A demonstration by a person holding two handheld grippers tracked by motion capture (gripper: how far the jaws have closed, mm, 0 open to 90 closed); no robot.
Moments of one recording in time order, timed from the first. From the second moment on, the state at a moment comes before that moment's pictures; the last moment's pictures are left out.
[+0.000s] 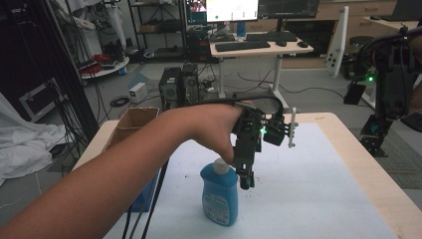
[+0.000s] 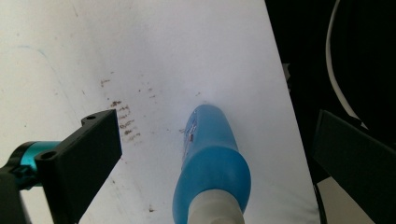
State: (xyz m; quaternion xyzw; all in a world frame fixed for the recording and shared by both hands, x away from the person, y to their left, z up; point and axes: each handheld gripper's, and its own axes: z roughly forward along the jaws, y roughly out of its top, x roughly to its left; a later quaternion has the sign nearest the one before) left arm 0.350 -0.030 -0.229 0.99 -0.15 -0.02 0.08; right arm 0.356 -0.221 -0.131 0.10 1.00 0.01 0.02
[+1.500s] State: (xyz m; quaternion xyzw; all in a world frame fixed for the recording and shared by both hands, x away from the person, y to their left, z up) left arm 0.363 0.018 -0.282 0.96 -0.27 -0.01 0.03; right arm 0.361 -0.208 -0.145 0.12 0.99 0.01 0.02
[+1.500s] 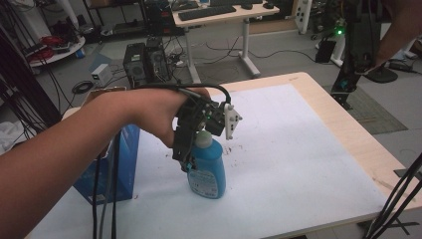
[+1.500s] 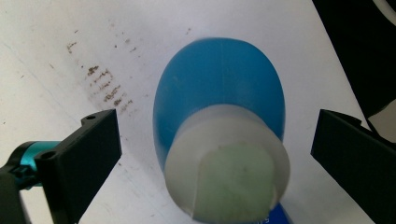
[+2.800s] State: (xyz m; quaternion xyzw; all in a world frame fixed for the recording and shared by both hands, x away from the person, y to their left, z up) left arm 0.363 0.017 -0.299 0.97 -0.25 -0.01 0.02; right arm 0.362 -0.204 -0.147 0.12 0.99 0.01 0.02
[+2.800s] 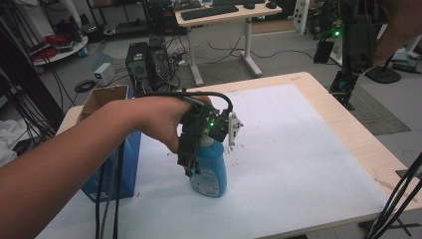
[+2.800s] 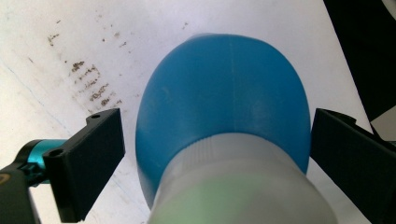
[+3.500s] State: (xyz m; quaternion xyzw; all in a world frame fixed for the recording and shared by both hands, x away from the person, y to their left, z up) left arm 0.364 0.017 -0.298 0.97 -0.25 -0.01 0.01; right arm 0.363 -0.202 -0.147 0.12 0.99 0.01 0.02
